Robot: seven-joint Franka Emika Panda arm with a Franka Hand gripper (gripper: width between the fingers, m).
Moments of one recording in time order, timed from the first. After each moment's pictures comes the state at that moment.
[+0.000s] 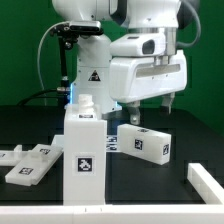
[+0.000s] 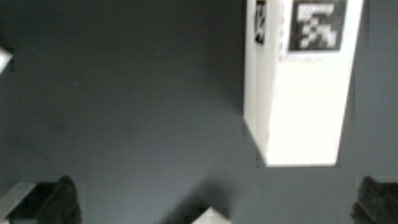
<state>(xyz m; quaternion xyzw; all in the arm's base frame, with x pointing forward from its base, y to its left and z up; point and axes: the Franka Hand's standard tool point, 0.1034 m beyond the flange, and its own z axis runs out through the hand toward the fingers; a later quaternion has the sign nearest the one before) 0.462 0.085 0.092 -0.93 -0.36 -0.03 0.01</state>
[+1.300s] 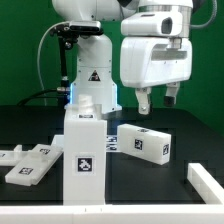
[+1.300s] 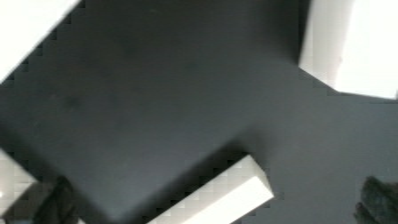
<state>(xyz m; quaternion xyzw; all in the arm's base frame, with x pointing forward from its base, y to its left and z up) 0.518 0.073 0.130 -0.88 -0.48 -0.02 -0.03</state>
